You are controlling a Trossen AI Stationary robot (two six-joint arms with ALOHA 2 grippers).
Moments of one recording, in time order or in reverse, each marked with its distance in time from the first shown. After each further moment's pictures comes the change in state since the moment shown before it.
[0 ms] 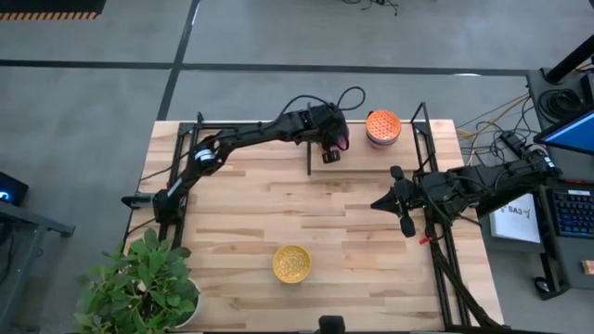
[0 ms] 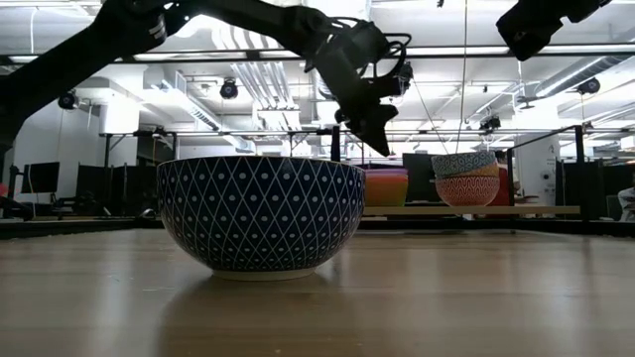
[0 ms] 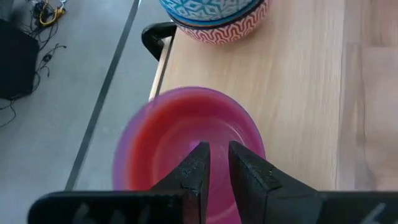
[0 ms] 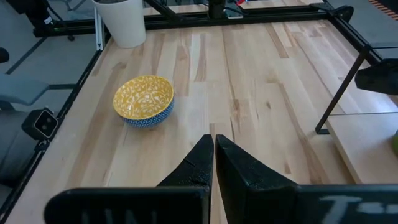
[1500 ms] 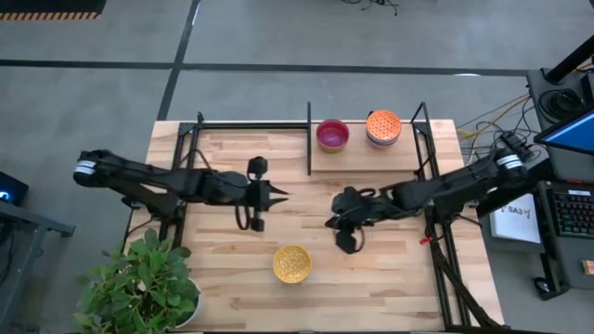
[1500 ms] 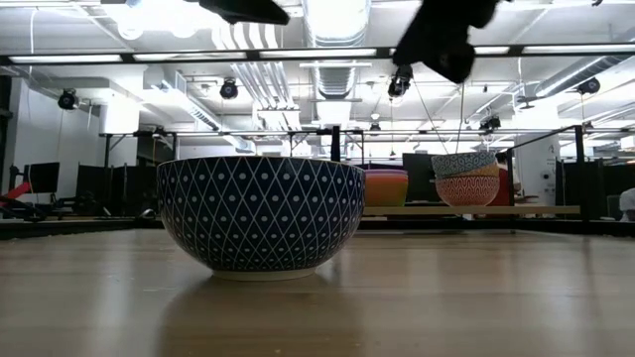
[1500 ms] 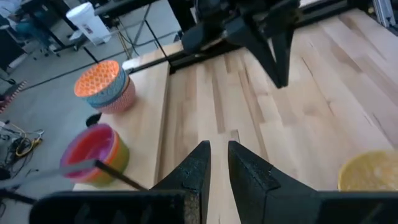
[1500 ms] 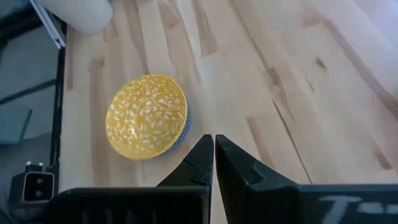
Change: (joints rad) left arm -0.504 -1.078 -1.210 0.495 -0.094 -0.047; right arm -0.003 0.721 0.370 0.071 -0.019 0.364
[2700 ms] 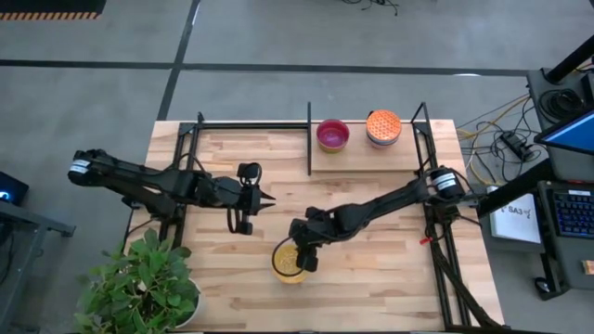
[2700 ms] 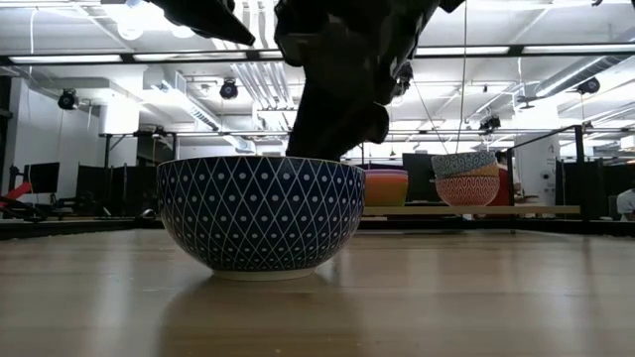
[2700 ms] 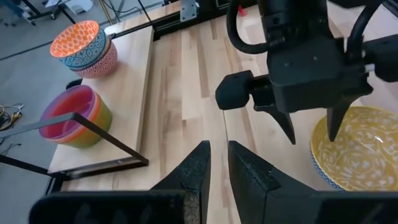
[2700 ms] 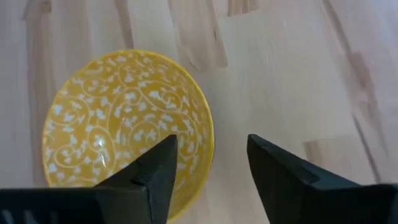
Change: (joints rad) left arm -0.031 -0.077 -0.054 -0.155 0.003 -0.083; right arm -0.002 0.557 0.384 -0.060 -0.061 -0.072
